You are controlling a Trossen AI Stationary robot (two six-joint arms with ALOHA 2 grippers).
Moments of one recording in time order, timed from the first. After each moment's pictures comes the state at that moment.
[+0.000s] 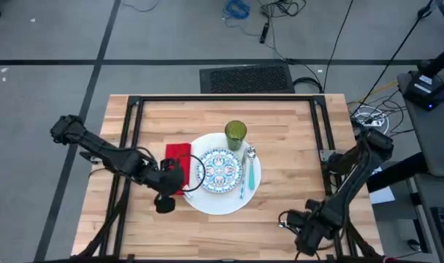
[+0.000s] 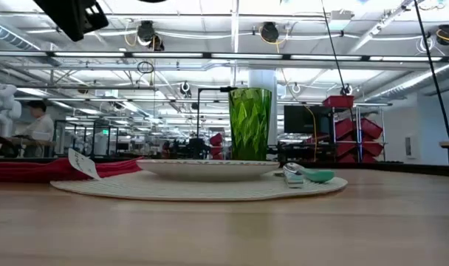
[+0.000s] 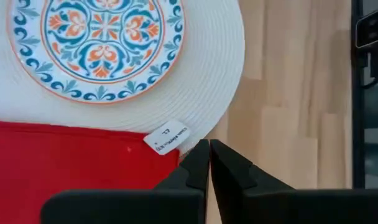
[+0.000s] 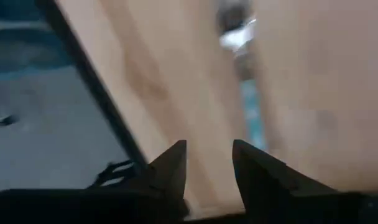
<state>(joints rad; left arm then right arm) -0.47 1.27 1.07 -0.88 -0.12 -0.54 0.93 1.61 1.09 -0.83 -0.15 1.35</state>
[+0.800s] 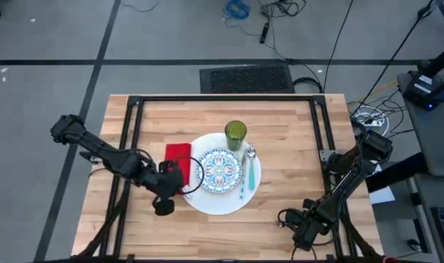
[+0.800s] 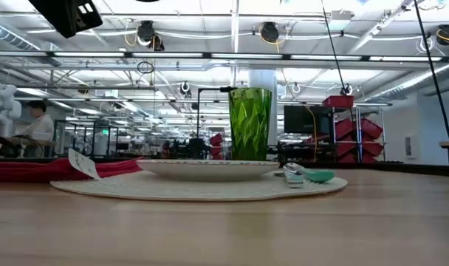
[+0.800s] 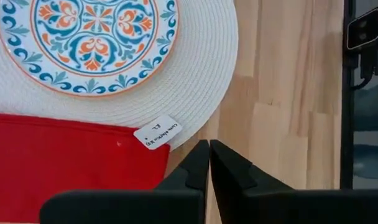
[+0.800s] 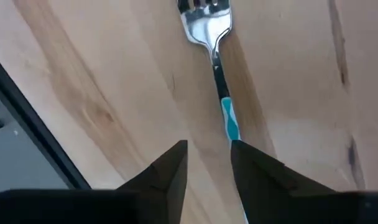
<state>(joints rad) -0.49 1.27 1.07 -0.88 -0.12 -0.60 0.92 1.64 0.93 -0.68 -0.12 1.34</state>
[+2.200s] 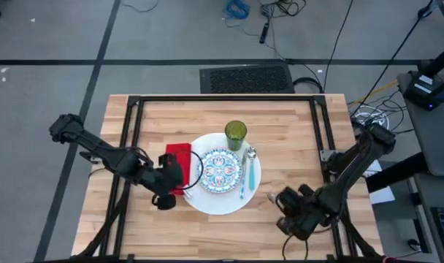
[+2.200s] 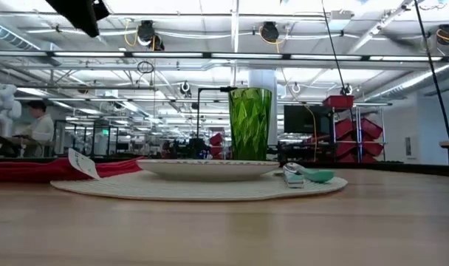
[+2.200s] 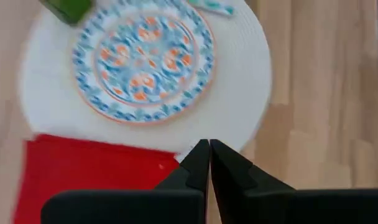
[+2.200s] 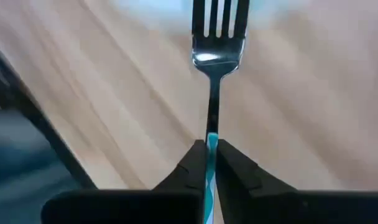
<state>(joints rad) -0.48 1.21 1.07 -0.89 -0.34 -0.51 0.77 1.51 1.28 -1.06 0.42 1.46</state>
